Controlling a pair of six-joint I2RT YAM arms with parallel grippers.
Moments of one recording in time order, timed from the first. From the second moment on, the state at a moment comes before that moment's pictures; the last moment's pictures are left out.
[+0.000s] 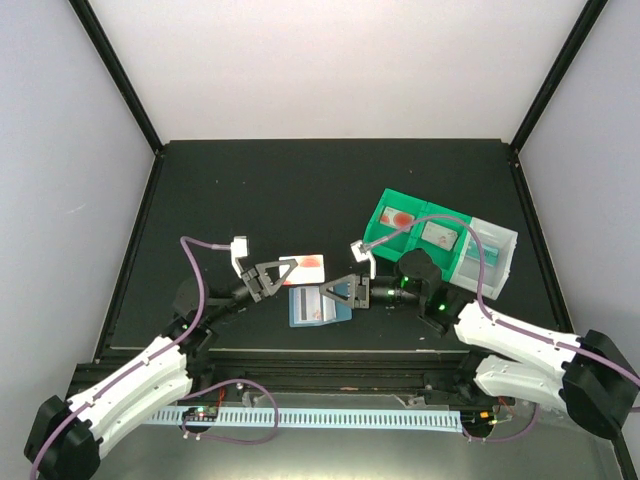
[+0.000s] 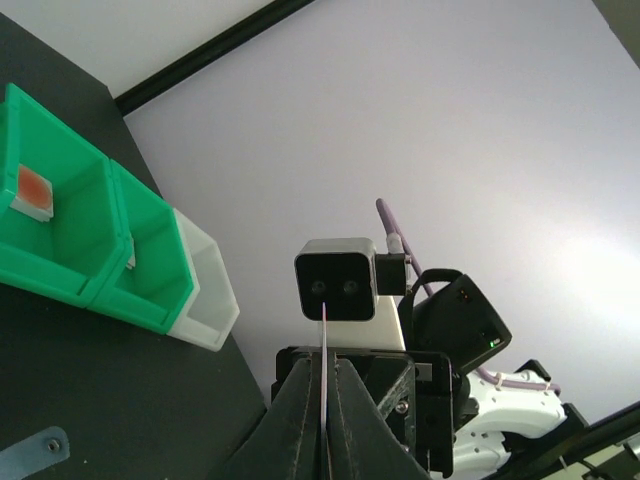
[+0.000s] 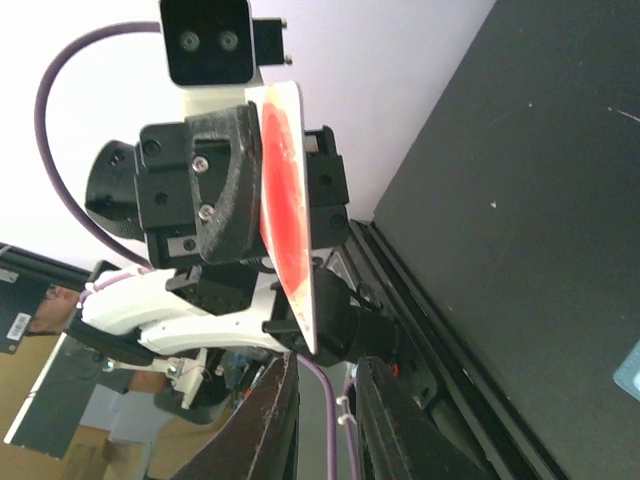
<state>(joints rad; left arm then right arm) -0.60 0.63 0.20 0.62 0.44 -1.16 0.87 1.06 0.50 0.42 -0.61 0.99</state>
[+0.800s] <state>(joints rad) -0.60 0.53 0.19 0.51 0.36 -1.14 0.87 1.05 0.43 0.59 -0.47 1.13</state>
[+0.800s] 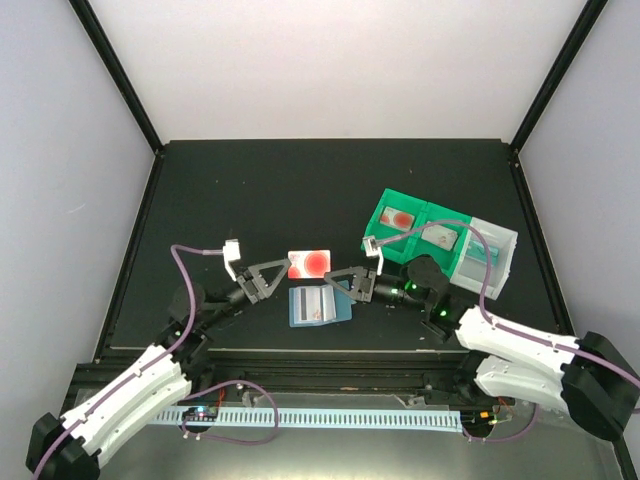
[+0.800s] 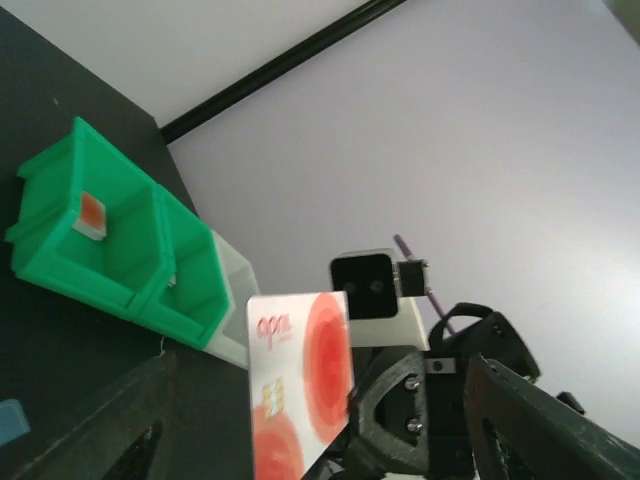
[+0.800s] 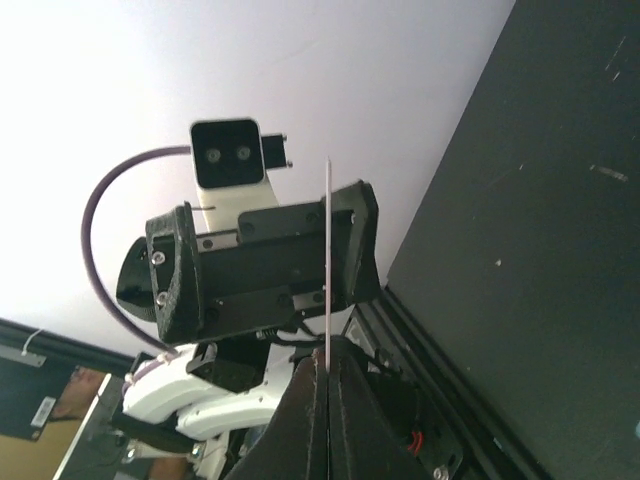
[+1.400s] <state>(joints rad) -0.60 0.46 0.45 -0.13 0.19 -0.79 0.71 0.88 0.64 -0.10 -0.16 0.79</state>
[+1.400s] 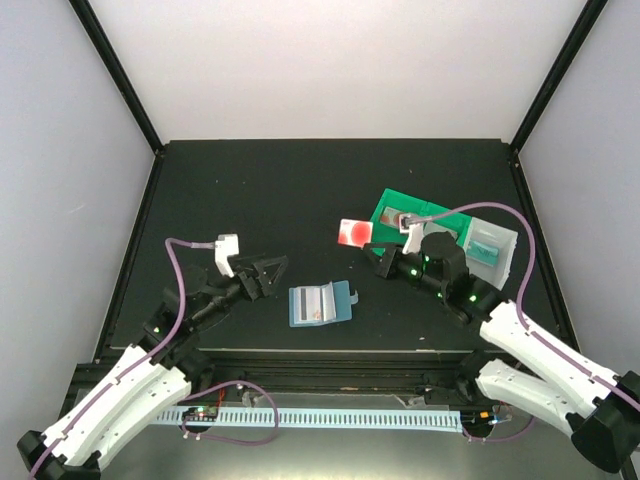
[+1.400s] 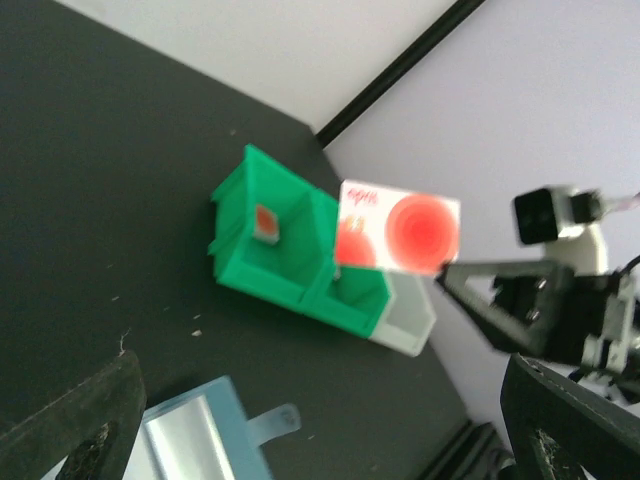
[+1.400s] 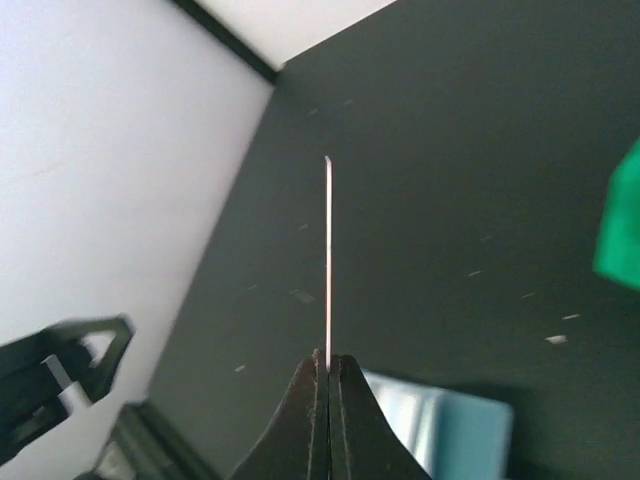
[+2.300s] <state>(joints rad) -0.60 0.56 0.43 -0.24 0.26 -0.71 0.33 1.44 0.91 -0.31 -0.08 0.65</state>
